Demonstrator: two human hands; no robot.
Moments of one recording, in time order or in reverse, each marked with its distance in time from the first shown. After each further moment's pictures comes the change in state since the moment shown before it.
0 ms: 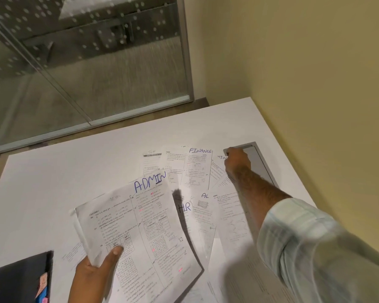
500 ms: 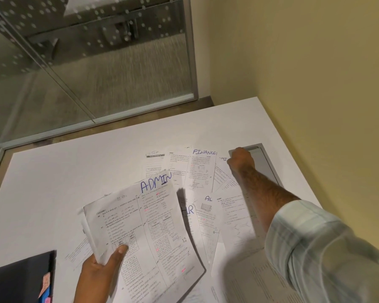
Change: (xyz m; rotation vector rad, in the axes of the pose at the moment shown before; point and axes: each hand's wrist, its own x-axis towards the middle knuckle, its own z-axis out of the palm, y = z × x) left_hand 0.007 0.006 0.008 0.023 -0.030 -0.036; right_hand 0.019 0.000 0.006 0.139 -0.076 0.071
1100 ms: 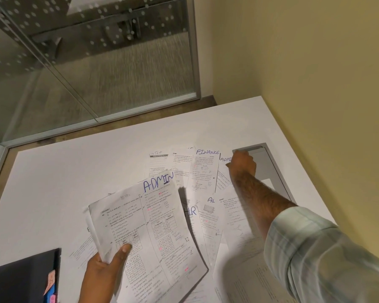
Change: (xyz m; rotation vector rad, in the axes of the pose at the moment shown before) left_hand 0.011 -0.014 -0.008 -0.019 0.002 0.007; right_hand -0.029 -0.012 0.013 -0.343 0.107 -0.060
